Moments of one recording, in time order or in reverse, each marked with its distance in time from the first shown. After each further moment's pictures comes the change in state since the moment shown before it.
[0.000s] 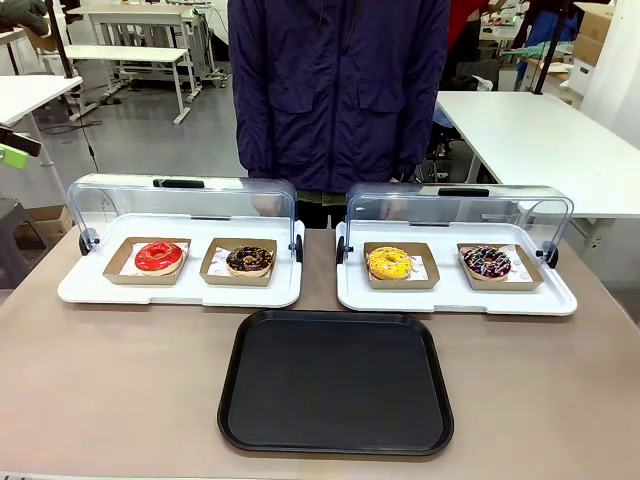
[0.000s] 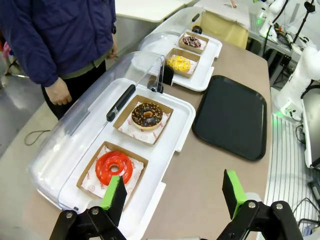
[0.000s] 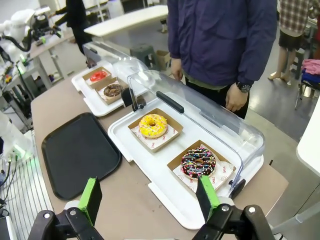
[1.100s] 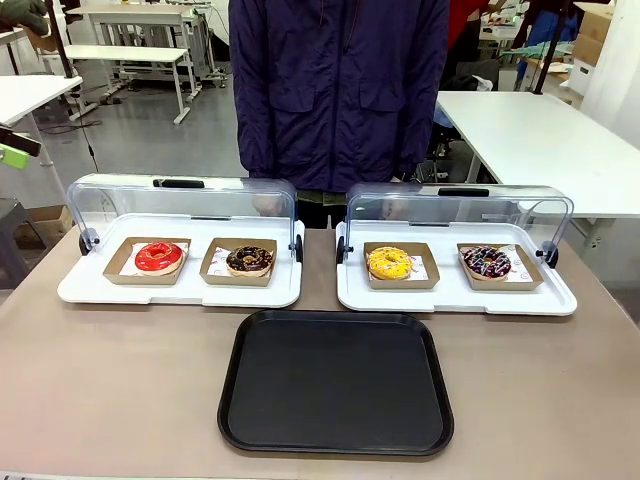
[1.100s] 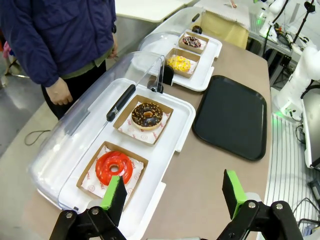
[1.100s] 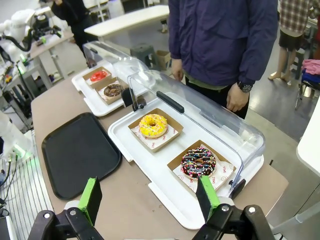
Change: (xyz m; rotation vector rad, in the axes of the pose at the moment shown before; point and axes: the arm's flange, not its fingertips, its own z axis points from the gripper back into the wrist) left arm 0.000 0.000 0.000 0.000 0.000 0.000; right arm 0.000 0.000 0.000 0.001 0.000 0.001
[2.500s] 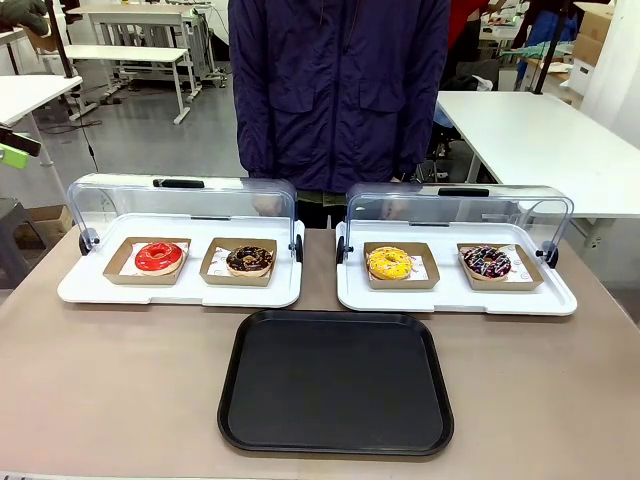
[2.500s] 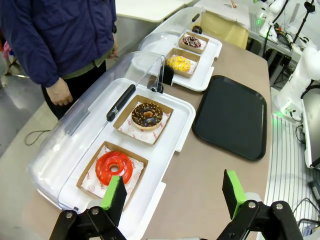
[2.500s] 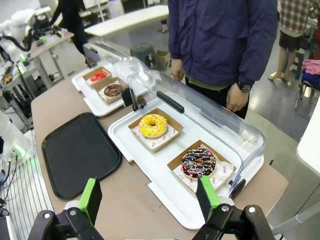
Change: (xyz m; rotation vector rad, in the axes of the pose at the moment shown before) left arm 0.000 0.000 0.000 0.000 0.000 0.000; right arm 0.000 0.000 0.000 0.001 0.000 0.001
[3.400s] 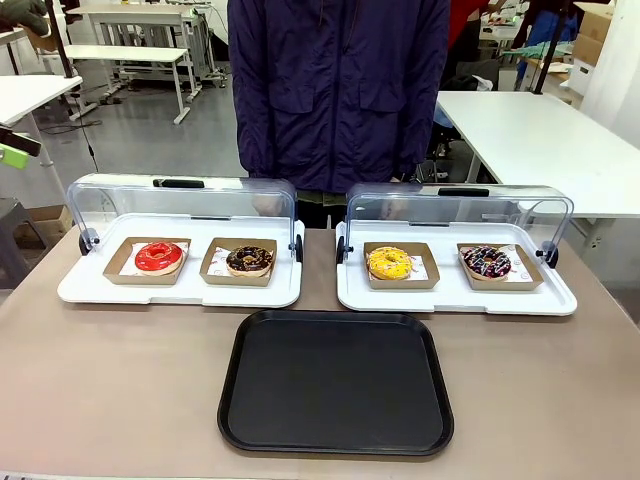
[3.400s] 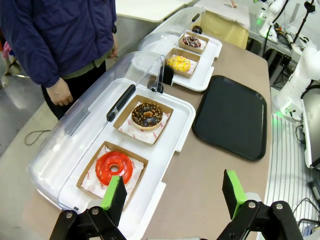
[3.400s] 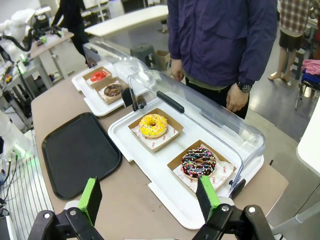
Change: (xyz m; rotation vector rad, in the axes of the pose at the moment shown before) left arm 0.000 0.000 0.000 0.000 0.000 0.000; right arm 0.000 0.000 0.000 0.000 0.000 0.000
